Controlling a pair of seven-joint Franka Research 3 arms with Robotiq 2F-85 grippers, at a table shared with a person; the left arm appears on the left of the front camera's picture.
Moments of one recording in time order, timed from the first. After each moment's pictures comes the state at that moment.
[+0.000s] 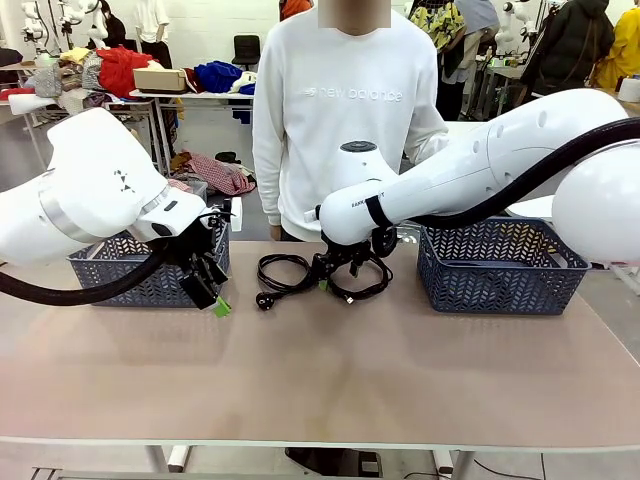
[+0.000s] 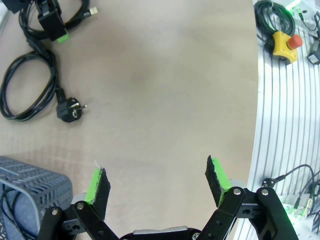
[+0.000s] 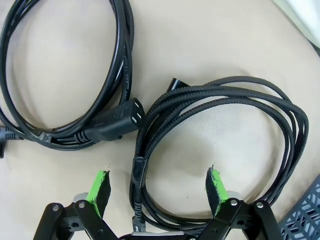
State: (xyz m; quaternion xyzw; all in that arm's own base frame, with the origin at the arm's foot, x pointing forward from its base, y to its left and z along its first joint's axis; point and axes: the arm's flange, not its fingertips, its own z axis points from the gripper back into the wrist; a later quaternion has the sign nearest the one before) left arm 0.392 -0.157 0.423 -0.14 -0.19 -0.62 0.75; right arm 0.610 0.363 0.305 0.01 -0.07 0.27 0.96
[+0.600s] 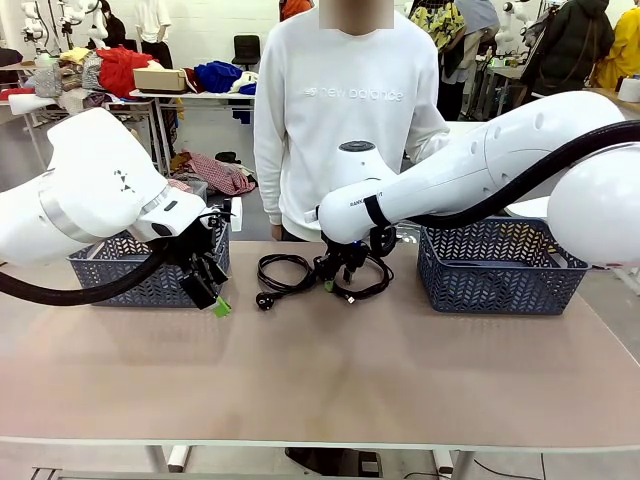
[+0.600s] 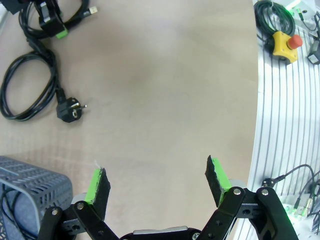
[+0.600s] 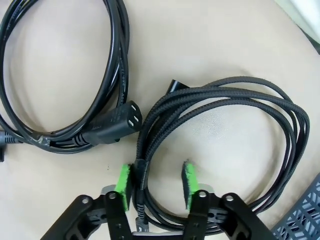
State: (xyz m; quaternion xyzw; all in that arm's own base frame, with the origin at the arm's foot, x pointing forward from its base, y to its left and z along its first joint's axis) left arm 0.392 -0.157 0.423 -0.14 -0.19 -0.62 0.75; right arm 0.612 0.364 0.305 0.01 -0.06 0.26 0.96
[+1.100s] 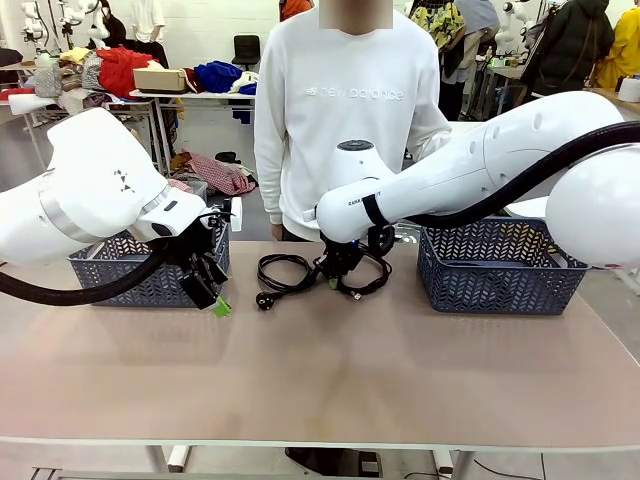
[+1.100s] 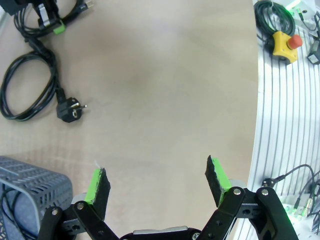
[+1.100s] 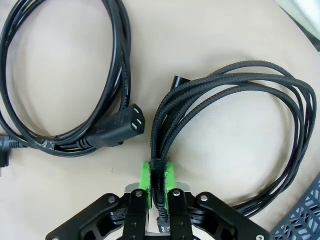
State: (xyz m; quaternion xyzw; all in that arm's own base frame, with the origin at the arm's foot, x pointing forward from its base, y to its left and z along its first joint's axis) left arm 0.392 -0.157 0.423 -0.14 -0.19 -0.62 0.75; right arm 0.612 0.367 0.307 0.01 -0.06 0.25 0.97
